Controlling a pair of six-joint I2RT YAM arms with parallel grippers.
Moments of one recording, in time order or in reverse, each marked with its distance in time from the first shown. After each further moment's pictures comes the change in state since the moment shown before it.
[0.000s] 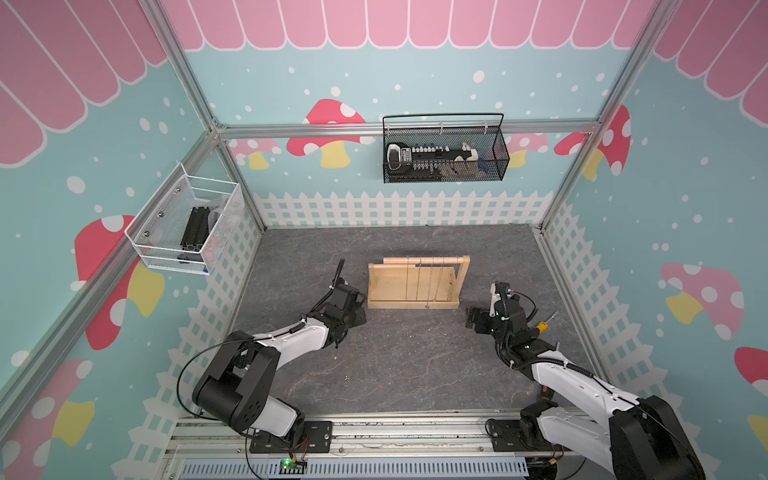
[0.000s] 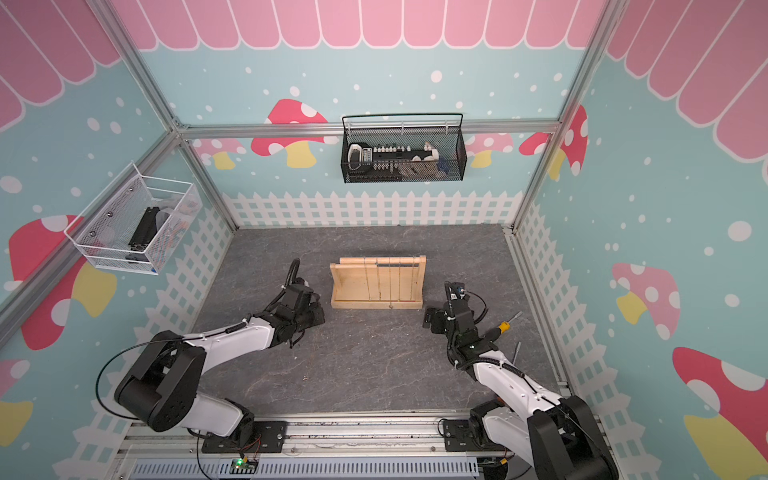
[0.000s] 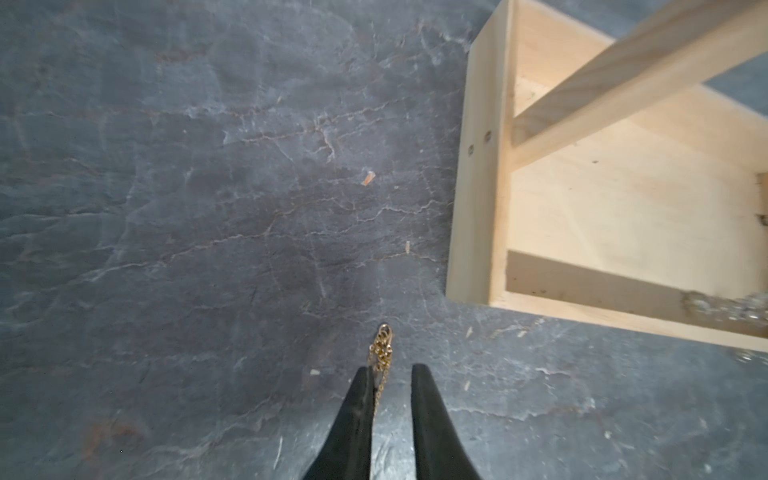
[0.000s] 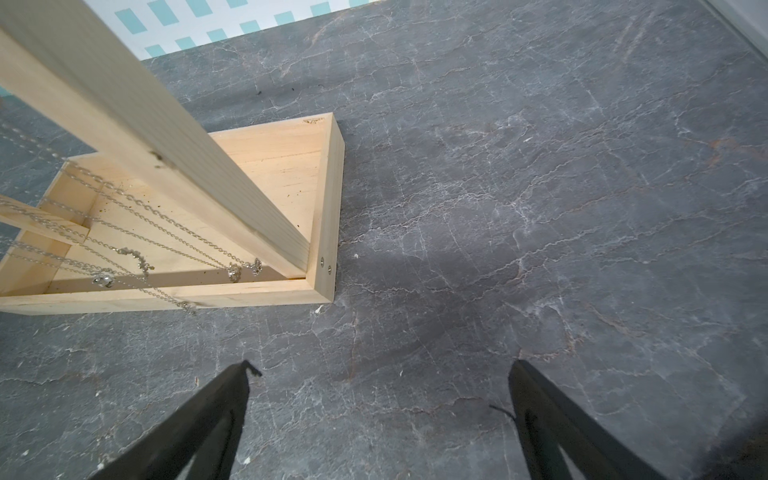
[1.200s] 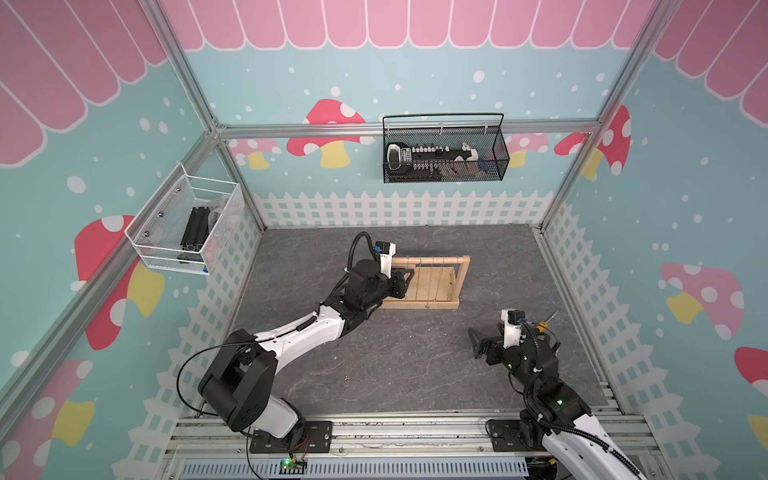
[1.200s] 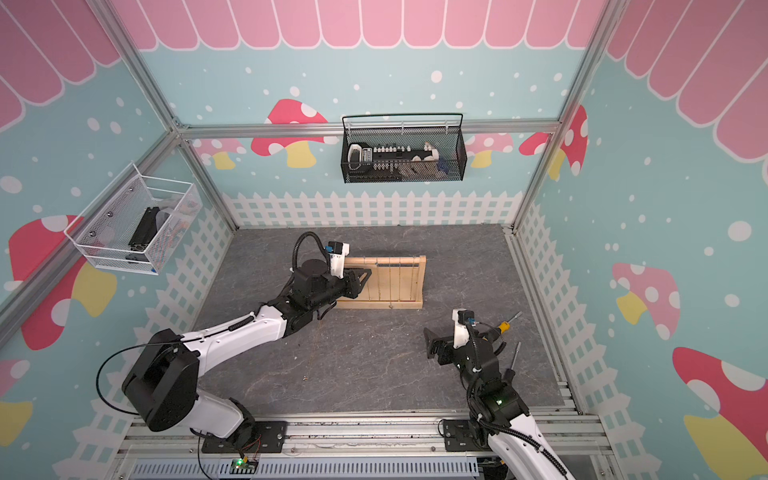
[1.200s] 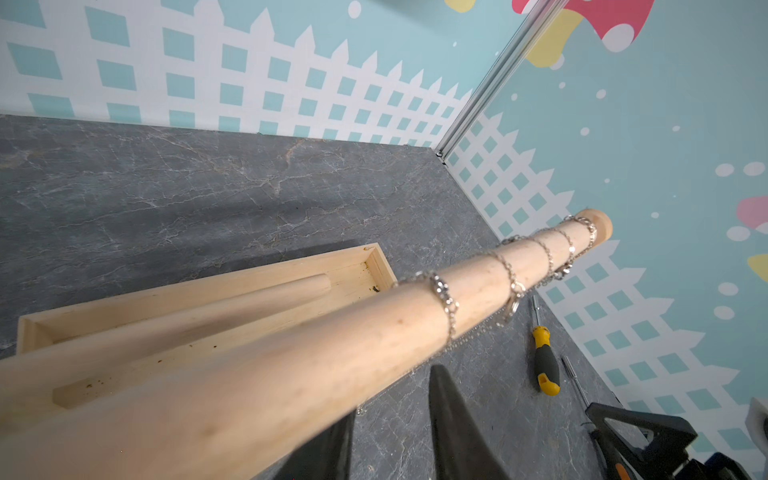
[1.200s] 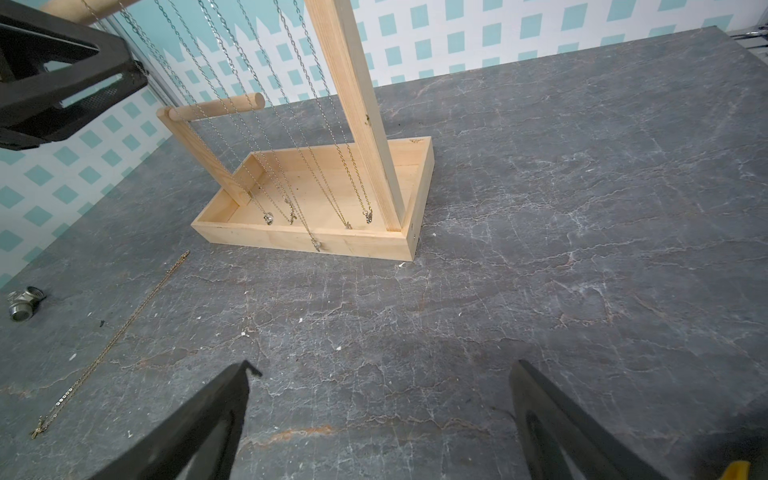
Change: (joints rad) left arm -0.182 0.071 0.272 0.332 0.240 0.157; right arm 0.067 -0.719 -0.230 -0.237 -0.153 -0.060
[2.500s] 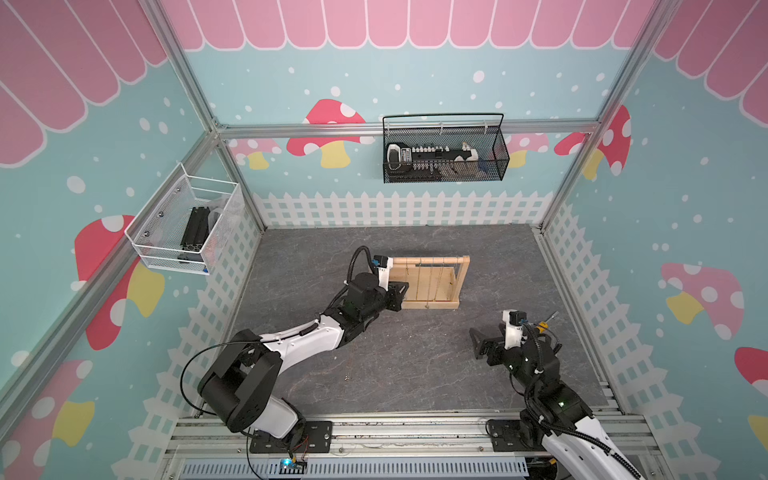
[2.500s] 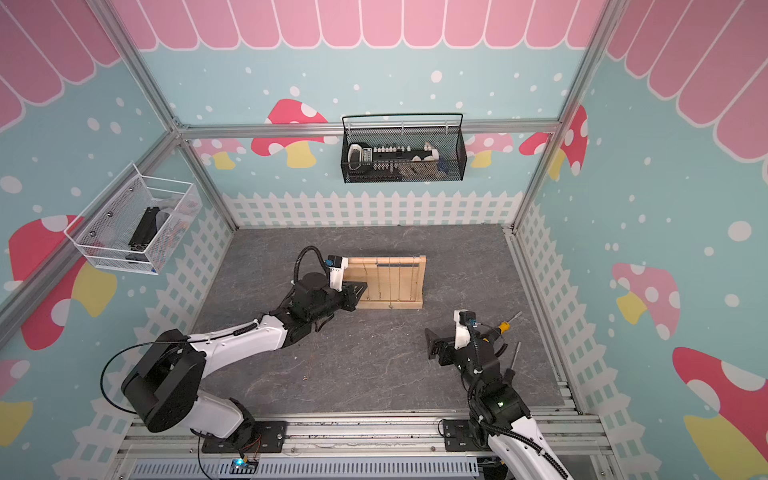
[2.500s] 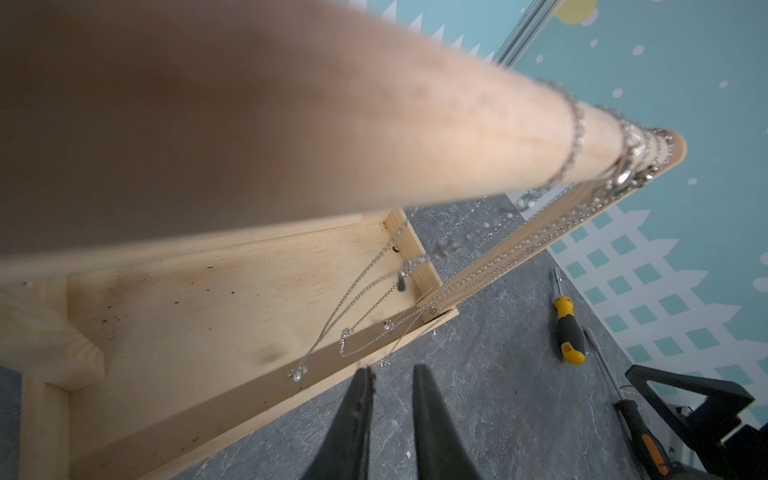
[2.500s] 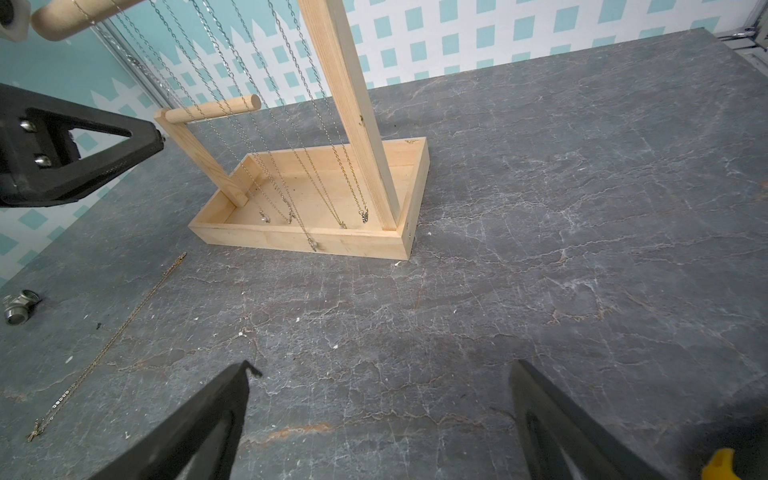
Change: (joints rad) left arm -0.008 -0.011 -0.140 0.074 -0.011 0.000; right arm 0.000 -0.026 0.000 -0.026 0.012 0.003
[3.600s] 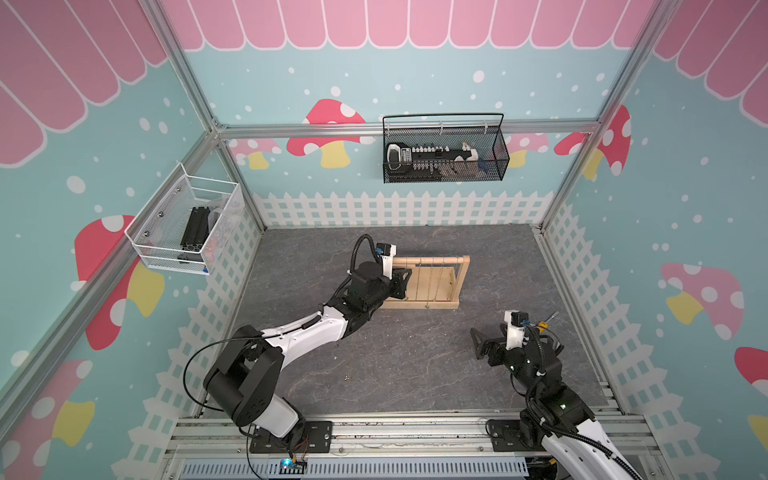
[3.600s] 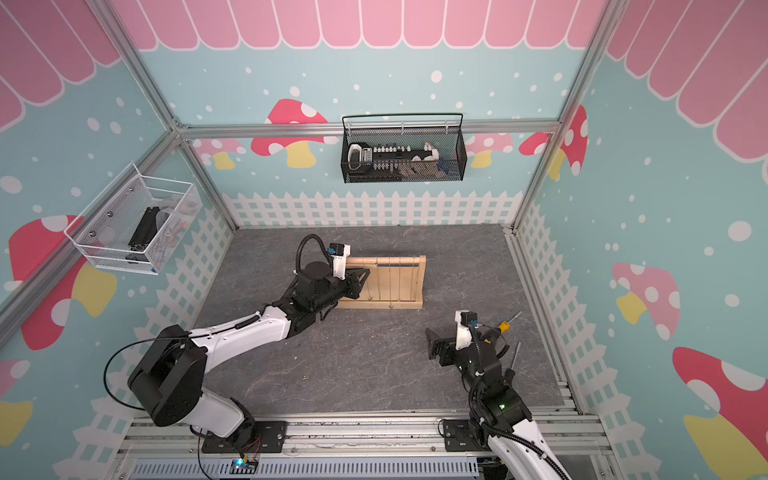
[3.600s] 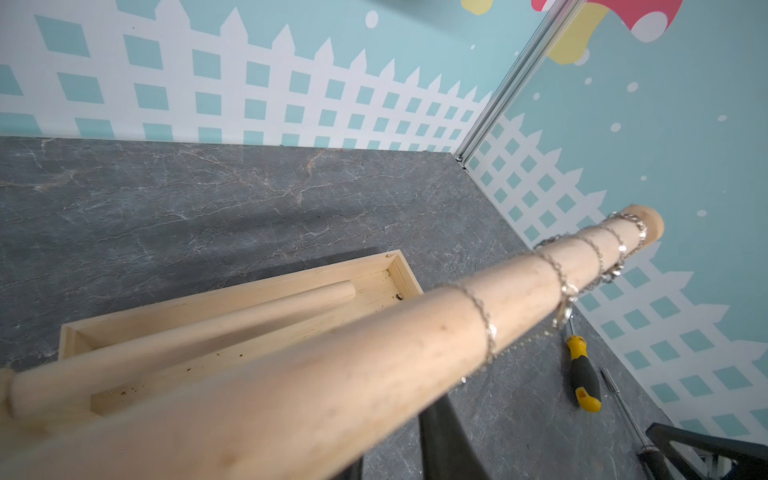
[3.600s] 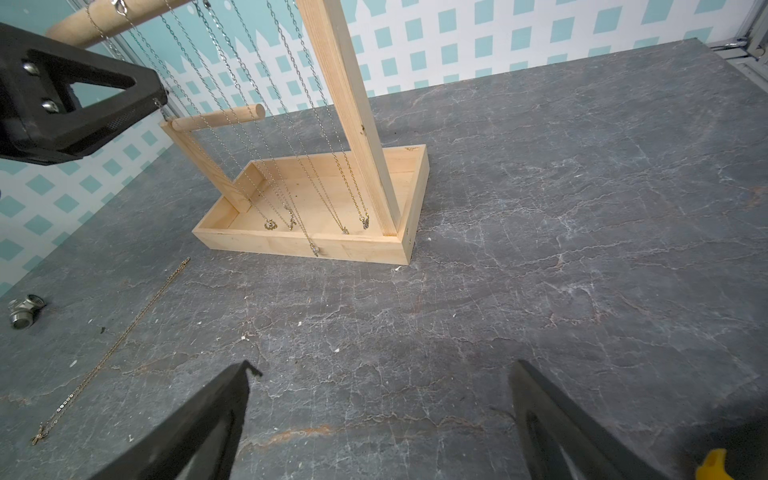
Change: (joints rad) left arm 0.000 0.043 0.120 -0.026 -0.060 0.051; right arm 0.000 -0.036 0.000 -0.015 0.003 0.000
